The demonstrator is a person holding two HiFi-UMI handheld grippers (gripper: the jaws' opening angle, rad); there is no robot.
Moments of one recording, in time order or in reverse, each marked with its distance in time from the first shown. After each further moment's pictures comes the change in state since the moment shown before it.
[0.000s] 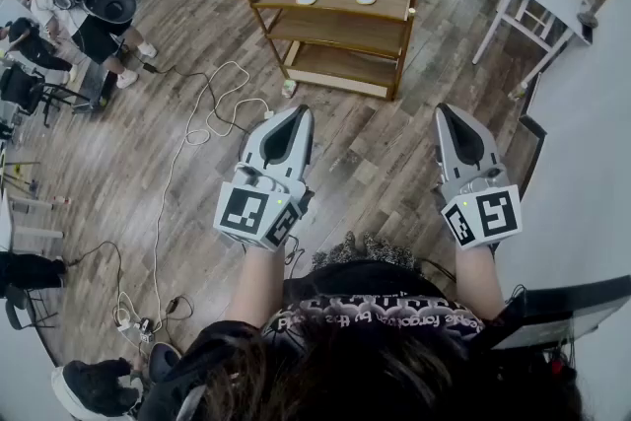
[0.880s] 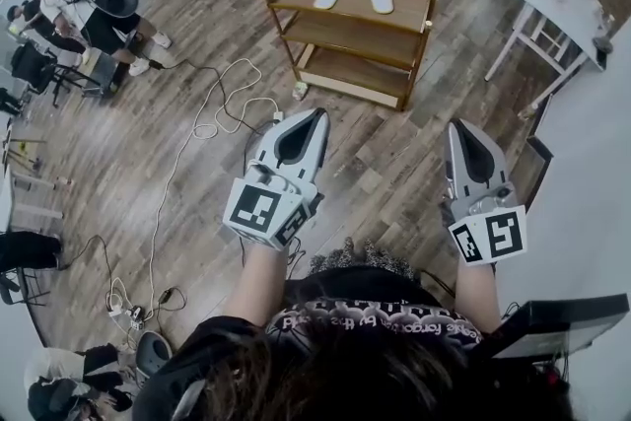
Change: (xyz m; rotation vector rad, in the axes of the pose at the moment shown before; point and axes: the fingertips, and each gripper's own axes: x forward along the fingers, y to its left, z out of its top) left arm 0.017 -0.002 -0.009 0.010 0.013 0.008; right arm 0.002 -0.009 0.007 0.011 -0.072 0.056
